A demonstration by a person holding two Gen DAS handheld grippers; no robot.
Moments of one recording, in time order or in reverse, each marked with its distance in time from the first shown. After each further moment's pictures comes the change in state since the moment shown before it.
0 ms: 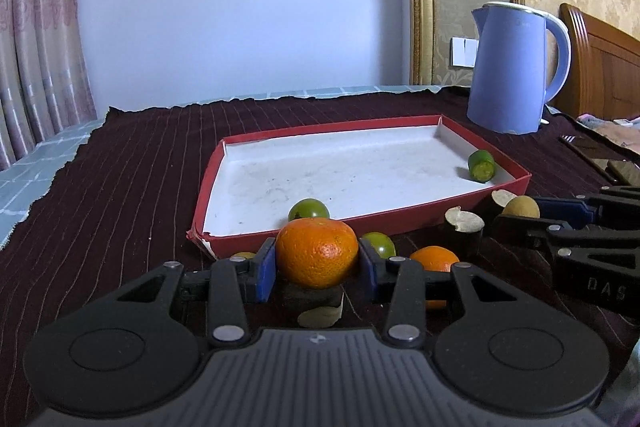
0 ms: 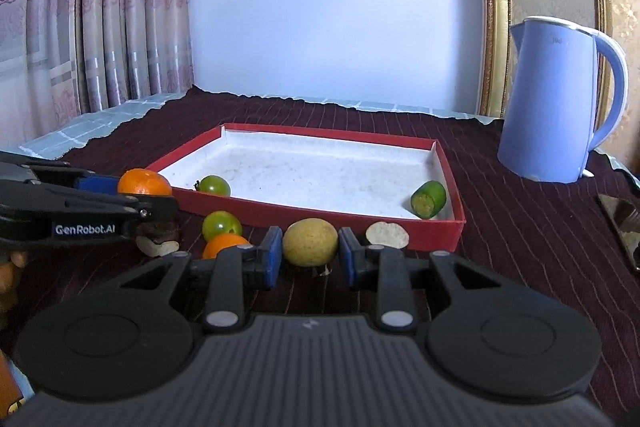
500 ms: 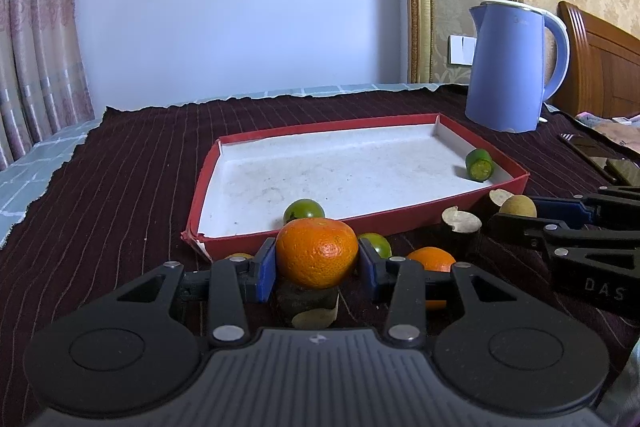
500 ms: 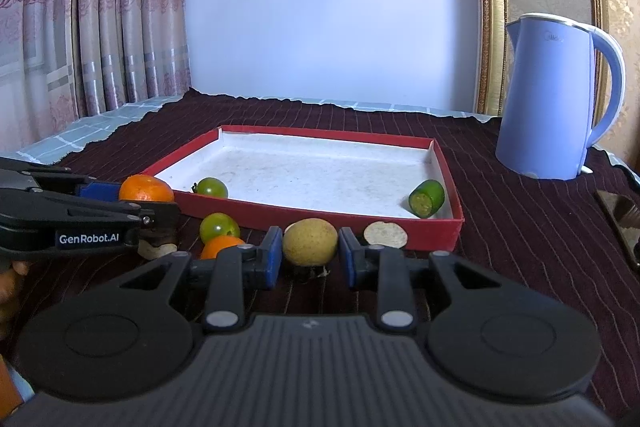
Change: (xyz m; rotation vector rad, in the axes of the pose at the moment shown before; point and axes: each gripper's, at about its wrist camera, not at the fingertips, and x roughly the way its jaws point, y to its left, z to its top) left arm 0.001 -0.003 0.002 0.006 0.002 -0.004; right arm 0.001 -0.001 -0.001 0.012 -0.003 -0.001
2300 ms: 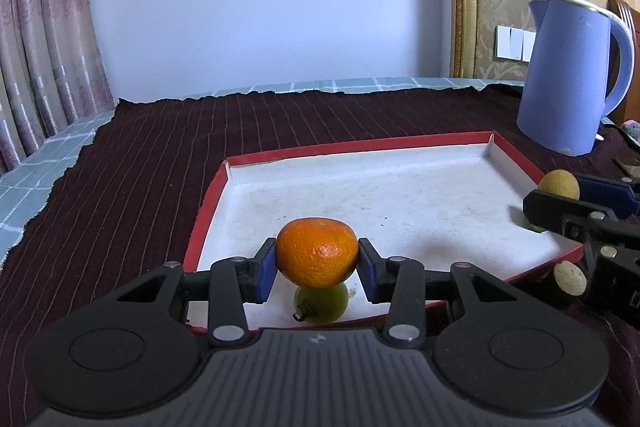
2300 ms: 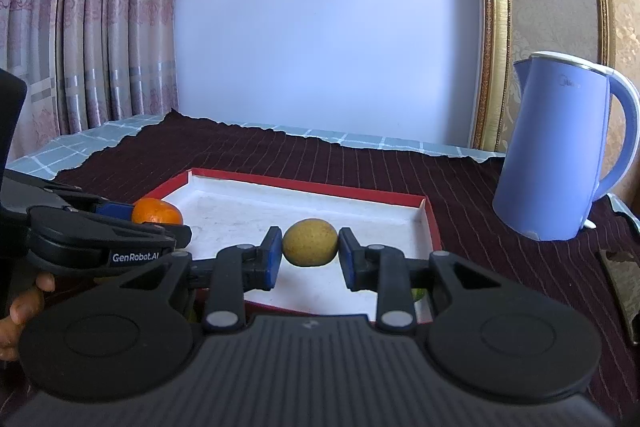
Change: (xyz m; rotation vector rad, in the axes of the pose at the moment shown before) left arm 0.071 -0.004 0.054 -0.039 0.084 0.107; right arm 0.044 -0.016 0.054 -0.034 -0.045 -0.033
